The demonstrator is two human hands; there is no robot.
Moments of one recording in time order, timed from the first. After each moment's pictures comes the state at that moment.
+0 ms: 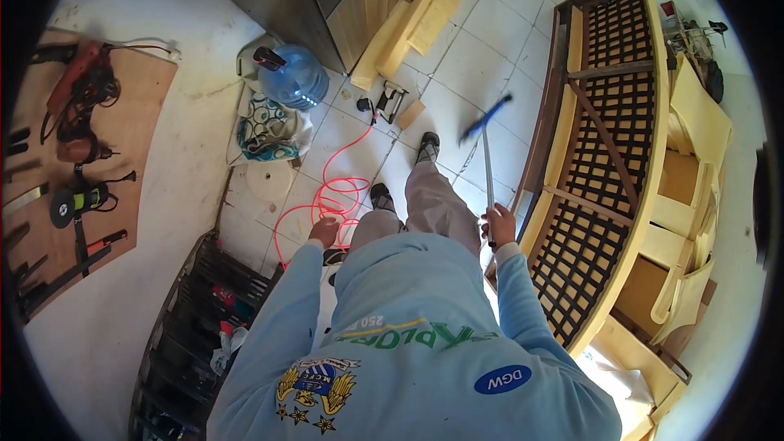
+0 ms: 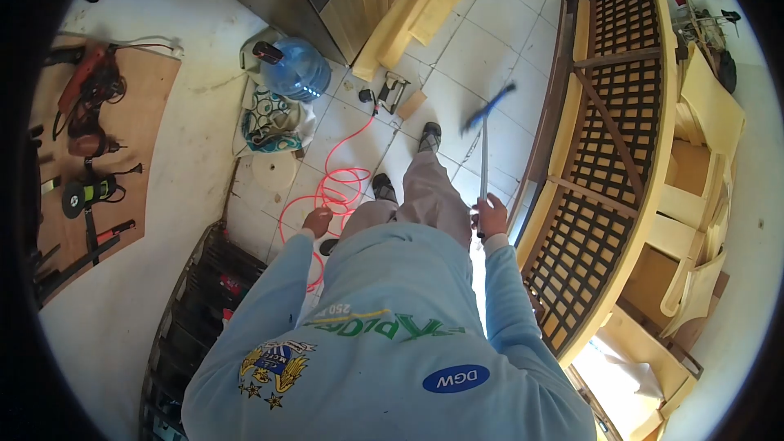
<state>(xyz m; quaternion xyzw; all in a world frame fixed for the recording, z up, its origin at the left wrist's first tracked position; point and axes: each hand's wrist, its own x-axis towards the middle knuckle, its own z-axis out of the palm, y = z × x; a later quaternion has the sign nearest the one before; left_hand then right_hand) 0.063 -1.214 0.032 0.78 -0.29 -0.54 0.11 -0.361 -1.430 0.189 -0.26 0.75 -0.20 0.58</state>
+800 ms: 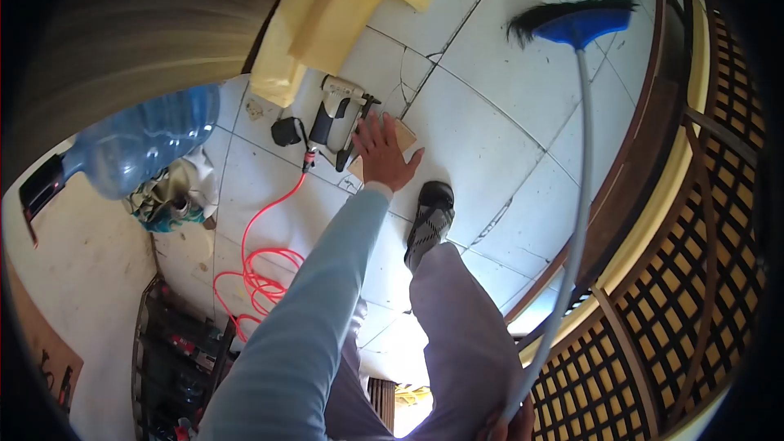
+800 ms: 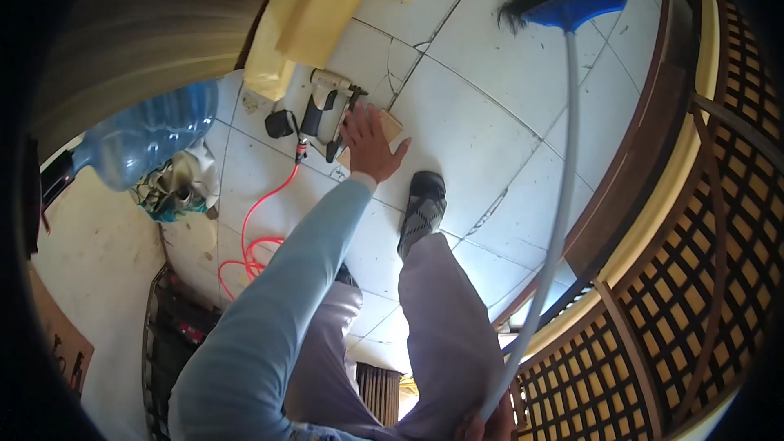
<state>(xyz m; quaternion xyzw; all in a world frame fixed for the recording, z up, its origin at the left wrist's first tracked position) -0.119 -1.711 -0.518 0.83 -0.53 -0.20 0.02 -0.367 -1.565 -0.035 -0.30 0.81 -0.18 0.47</state>
